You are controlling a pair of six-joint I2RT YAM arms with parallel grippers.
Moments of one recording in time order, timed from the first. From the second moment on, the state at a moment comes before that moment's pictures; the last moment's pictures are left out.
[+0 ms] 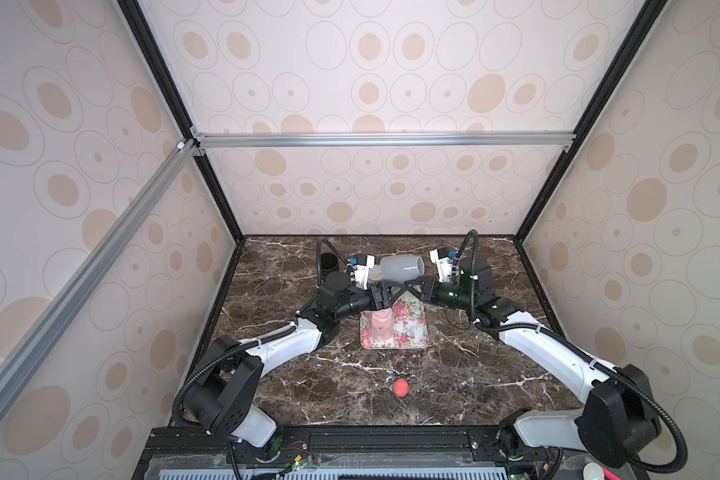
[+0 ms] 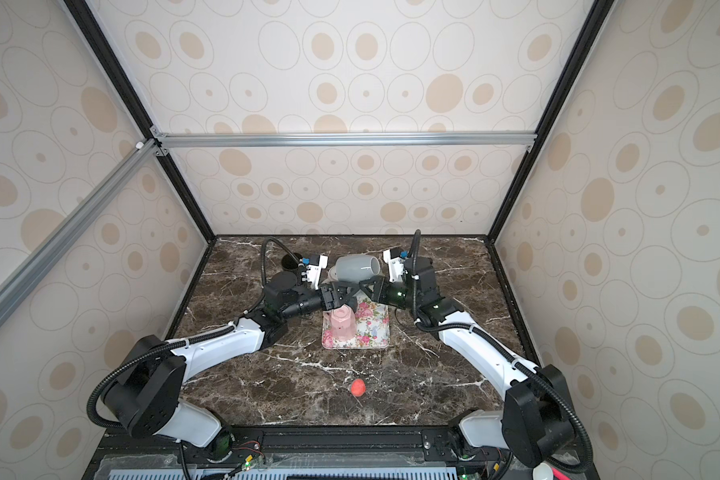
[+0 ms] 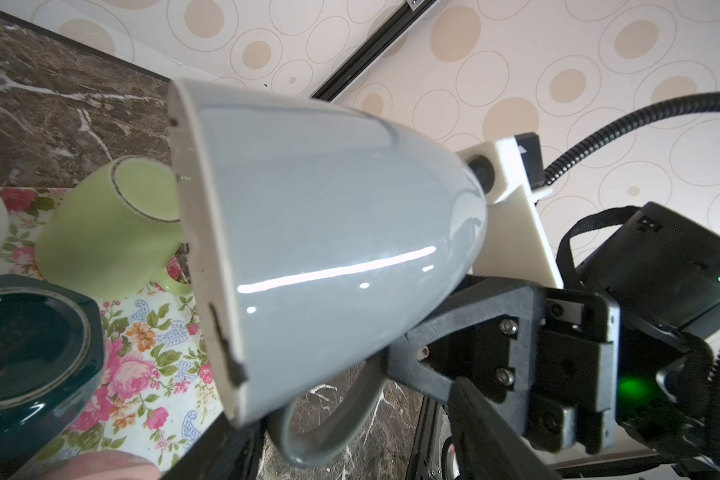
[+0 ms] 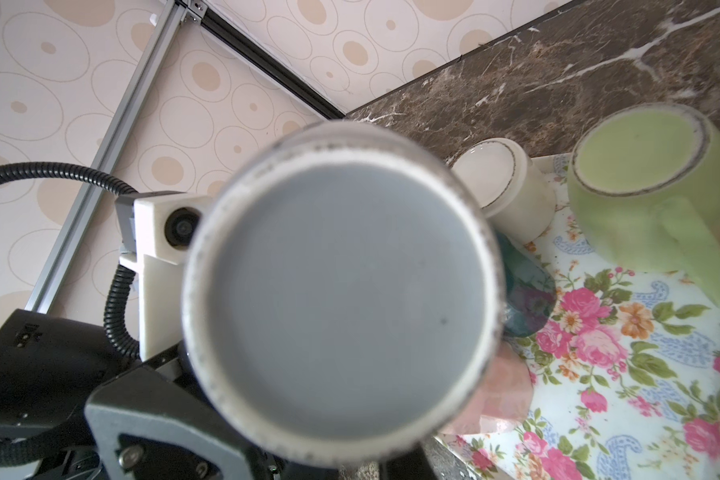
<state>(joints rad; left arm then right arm) -0.61 1.51 0.84 0.55 0.50 -0.87 0.45 1.32 0.94 -0.03 -0.50 0.72</state>
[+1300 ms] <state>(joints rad) -0.58 1.60 0.83 0.66 0.55 -0.96 0.44 1.36 0.92 0.06 -0.52 0.73</state>
